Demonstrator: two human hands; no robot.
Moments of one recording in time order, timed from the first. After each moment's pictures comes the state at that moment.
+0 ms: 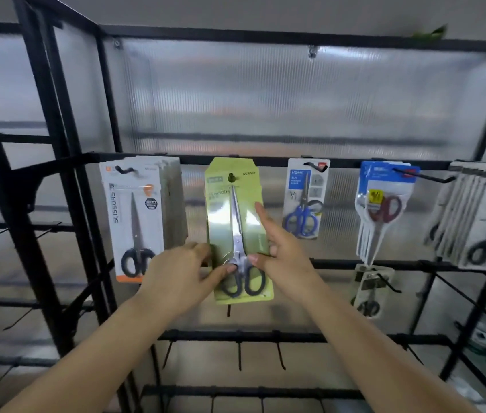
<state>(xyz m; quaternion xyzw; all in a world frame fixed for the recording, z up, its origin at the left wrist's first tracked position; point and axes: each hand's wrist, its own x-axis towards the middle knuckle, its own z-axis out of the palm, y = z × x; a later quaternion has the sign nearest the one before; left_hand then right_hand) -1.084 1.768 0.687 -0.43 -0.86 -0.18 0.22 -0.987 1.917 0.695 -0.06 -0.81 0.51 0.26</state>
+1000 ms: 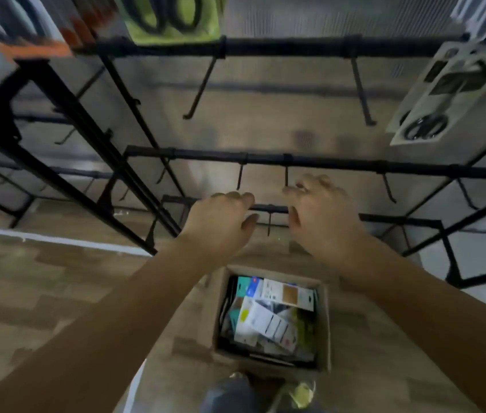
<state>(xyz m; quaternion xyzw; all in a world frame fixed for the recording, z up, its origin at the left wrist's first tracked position) -1.010 1.847 0.465 -0.42 -0.90 -0.08 0.00 -0.920 1.987 0.484 -0.11 -0.99 0.04 0.00</state>
